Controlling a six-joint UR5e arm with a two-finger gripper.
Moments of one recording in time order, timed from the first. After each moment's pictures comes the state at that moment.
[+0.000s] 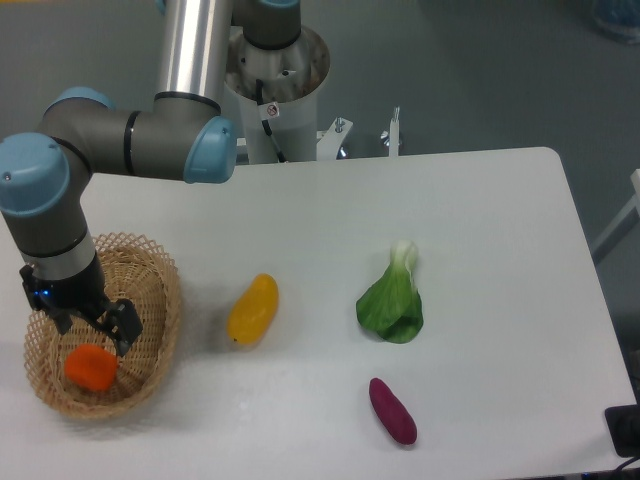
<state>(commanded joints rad) 1.87 -1.98 -1.52 -0.92 1.57 0.27</state>
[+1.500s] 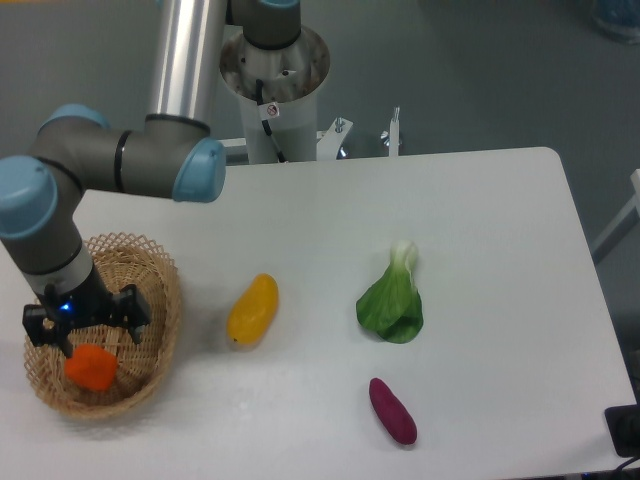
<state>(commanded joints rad) 1.80 -2.09 -1.51 -0.92 1.64 -0.50</state>
